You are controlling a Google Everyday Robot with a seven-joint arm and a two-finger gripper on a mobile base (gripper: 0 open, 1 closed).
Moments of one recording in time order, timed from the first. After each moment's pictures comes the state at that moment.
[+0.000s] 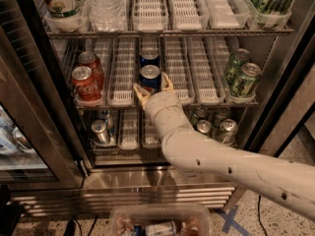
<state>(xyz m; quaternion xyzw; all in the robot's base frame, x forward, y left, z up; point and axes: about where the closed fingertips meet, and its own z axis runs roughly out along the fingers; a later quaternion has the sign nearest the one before) 0.636 0.005 0.843 -0.18 0.68 0.02 0.71</state>
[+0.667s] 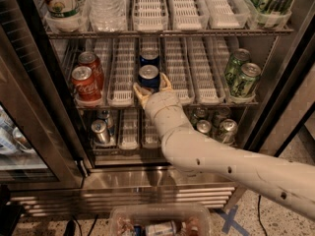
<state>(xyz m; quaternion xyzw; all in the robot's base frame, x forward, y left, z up) 0.637 0.005 0.843 -0.18 0.68 0.03 0.71</state>
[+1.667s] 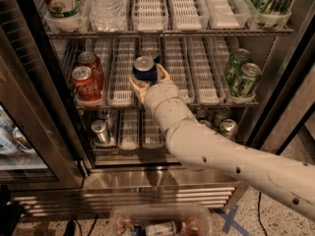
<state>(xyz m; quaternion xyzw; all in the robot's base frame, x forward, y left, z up) 0.627 0.015 0.885 -0.19 0.66 0.06 0.73</state>
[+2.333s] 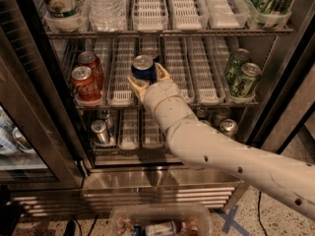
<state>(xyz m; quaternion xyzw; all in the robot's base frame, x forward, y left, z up) 0.625 0.017 0.889 -0.20 0.66 0.07 0.72</state>
